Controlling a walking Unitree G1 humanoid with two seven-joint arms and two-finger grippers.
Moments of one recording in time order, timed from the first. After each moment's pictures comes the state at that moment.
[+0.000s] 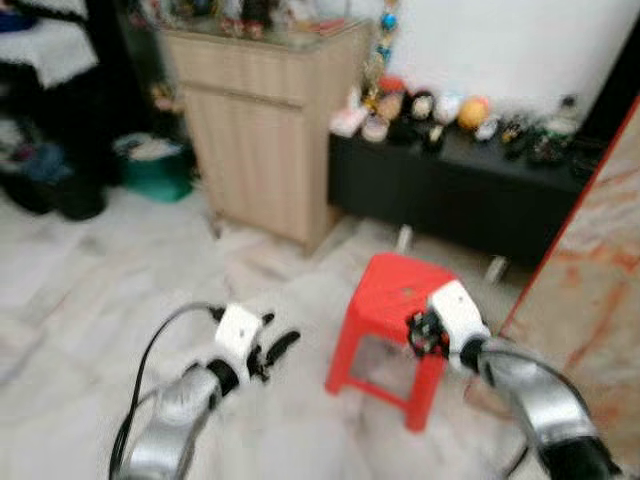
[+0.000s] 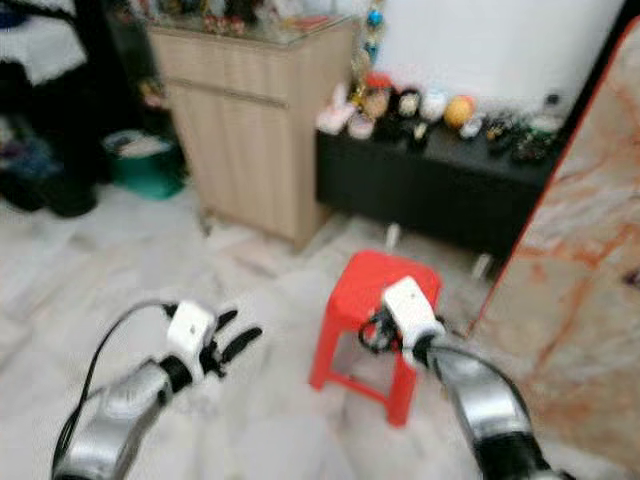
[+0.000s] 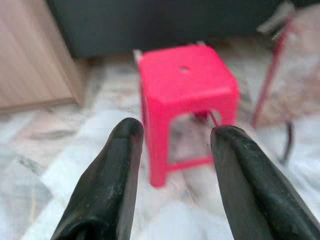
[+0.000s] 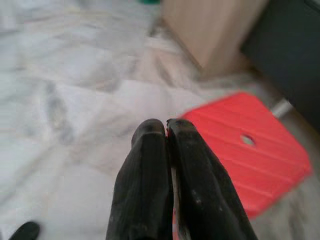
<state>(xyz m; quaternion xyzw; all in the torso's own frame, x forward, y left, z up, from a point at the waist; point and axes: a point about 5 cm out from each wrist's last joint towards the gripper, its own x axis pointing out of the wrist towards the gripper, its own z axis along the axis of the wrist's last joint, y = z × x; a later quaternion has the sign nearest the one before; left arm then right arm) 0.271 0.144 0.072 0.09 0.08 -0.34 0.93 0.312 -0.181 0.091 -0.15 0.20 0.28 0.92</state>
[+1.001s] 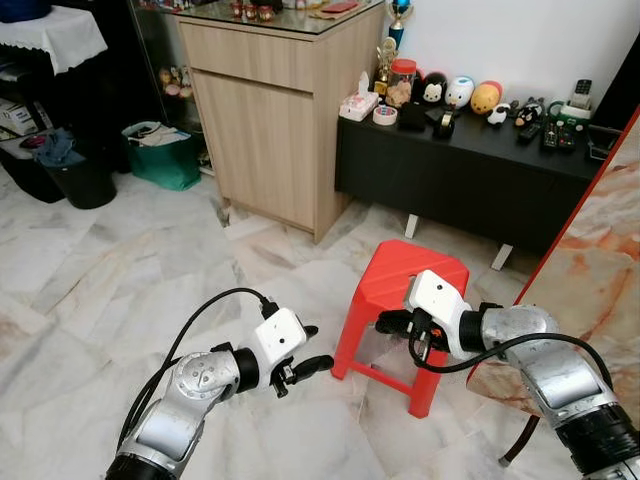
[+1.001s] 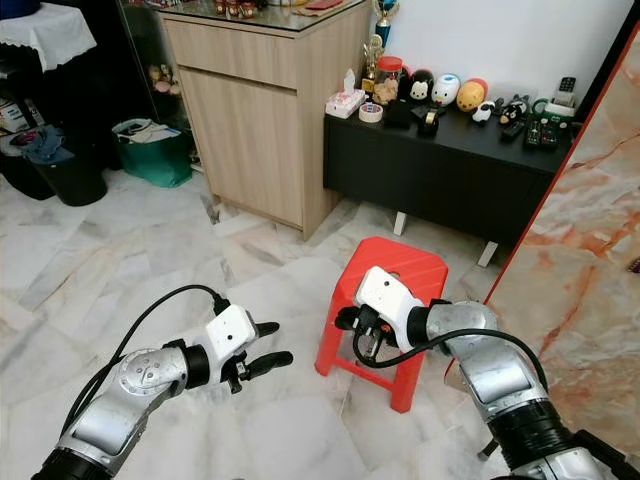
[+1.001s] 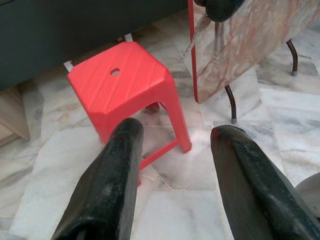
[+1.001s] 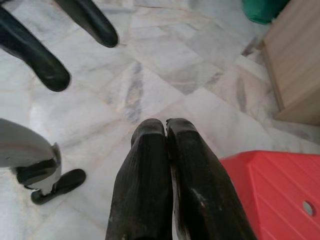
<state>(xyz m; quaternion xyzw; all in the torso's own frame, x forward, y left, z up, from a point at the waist) 0.272 0.115 0.097 0.19 0.08 -0.47 0.86 0.302 -0.156 0.121 -0.21 0.18 0.50 0.82</state>
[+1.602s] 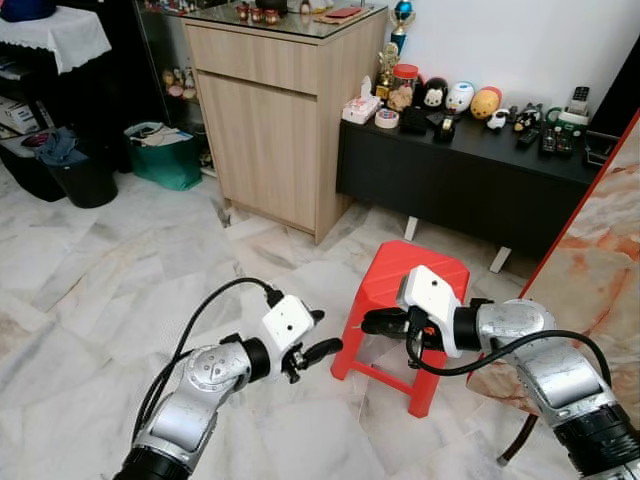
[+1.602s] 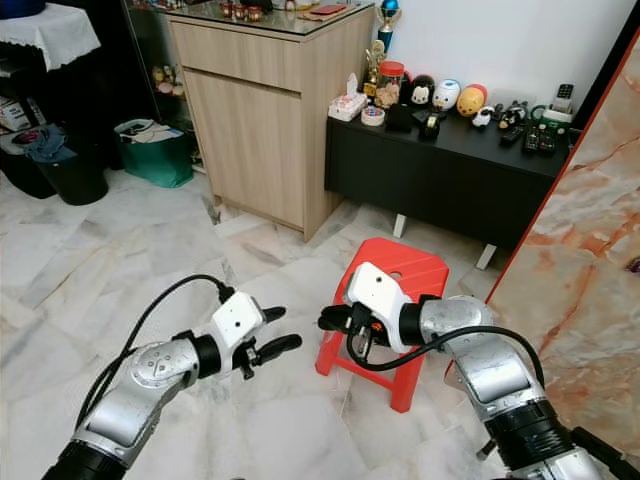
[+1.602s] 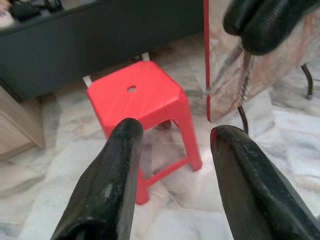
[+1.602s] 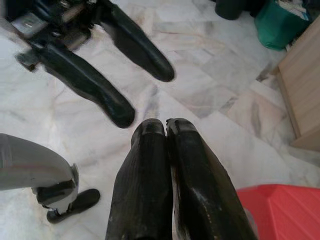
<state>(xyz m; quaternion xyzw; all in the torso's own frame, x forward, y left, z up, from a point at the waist) 0.282 0.105 0.107 0.17 0.04 -0.44 0.88 0.296 -0.141 0.135 -0.18 0.15 0.54 0.81</state>
